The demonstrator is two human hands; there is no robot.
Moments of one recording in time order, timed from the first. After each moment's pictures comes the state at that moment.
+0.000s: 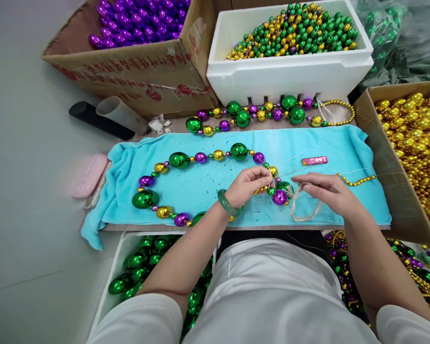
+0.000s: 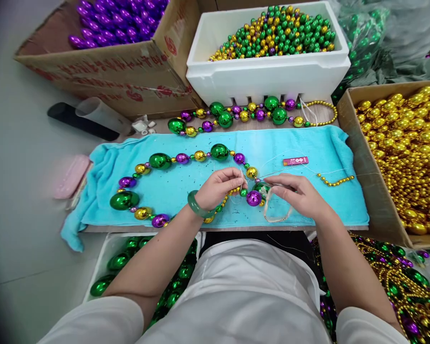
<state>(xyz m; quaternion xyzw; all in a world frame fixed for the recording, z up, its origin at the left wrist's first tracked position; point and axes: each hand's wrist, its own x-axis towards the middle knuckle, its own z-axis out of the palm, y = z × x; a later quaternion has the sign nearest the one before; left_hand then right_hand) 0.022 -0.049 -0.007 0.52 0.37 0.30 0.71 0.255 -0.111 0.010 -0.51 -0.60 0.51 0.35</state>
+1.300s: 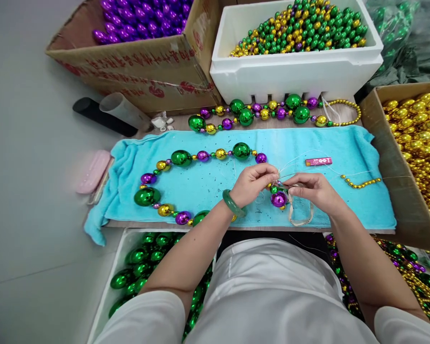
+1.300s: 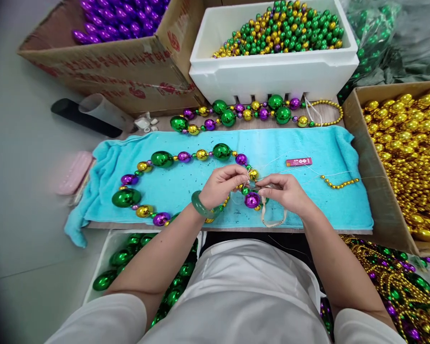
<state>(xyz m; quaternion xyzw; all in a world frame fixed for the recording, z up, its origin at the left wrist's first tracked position) 0.030 -0.047 0.000 0.61 0.38 0.33 0.61 0.225 -0.092 -0.013 -0.49 -0.47 0.62 0.40</state>
